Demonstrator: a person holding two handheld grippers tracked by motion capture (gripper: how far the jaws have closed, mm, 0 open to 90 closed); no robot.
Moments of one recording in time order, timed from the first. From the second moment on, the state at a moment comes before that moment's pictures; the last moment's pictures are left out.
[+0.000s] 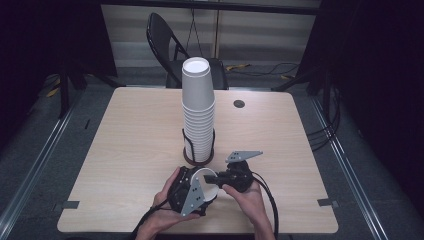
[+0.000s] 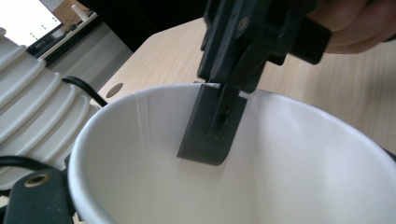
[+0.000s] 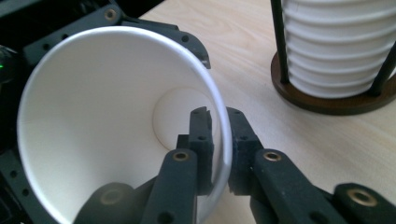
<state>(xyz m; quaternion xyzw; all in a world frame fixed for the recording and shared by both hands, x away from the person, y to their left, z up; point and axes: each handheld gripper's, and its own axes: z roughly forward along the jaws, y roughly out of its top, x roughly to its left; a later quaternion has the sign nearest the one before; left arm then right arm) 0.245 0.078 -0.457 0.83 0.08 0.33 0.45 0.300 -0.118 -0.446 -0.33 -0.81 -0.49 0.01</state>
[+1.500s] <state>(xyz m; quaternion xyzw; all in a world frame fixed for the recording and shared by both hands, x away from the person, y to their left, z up) 0.271 0.129 -0.453 0.77 0.23 0.25 0.54 0.277 -0.163 -0.457 -0.38 -0.70 -0.58 -0.17</state>
